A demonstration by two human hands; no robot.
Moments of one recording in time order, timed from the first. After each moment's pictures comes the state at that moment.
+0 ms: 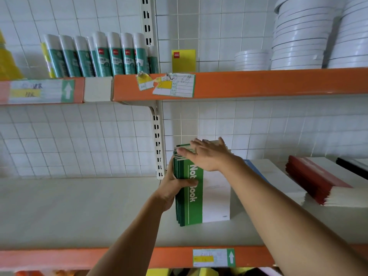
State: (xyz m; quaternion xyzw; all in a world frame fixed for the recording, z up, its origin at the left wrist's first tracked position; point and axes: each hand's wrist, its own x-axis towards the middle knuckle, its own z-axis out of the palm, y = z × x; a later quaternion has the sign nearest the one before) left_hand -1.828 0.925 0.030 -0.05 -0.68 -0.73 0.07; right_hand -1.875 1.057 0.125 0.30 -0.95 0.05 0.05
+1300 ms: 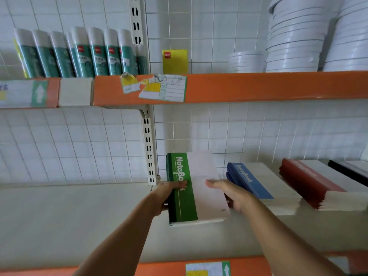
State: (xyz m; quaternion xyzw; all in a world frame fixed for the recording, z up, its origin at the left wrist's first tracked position) left_hand -1.862 0.910 0.015 0.18 -0.69 -0.69 -0.06; right_hand -1.908 1.122 0.028 0.06 -0.75 0.61 -0.26
